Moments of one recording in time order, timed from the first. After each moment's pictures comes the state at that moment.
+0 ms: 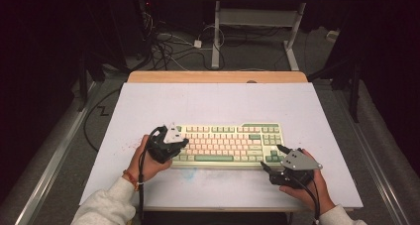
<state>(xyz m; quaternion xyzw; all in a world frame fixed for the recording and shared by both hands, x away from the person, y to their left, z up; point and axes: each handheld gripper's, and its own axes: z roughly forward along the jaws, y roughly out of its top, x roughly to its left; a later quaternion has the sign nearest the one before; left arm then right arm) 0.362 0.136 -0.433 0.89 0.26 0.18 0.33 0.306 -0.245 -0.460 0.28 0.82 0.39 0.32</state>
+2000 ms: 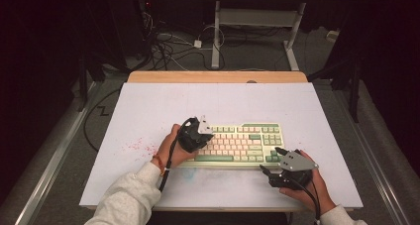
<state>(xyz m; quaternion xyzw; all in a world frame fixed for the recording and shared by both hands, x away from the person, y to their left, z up) 0.398 0.073 -0.439 0.91 0.22 0.19 0.31 0.307 -0.244 -0.464 0.27 0.84 0.37 0.31</state>
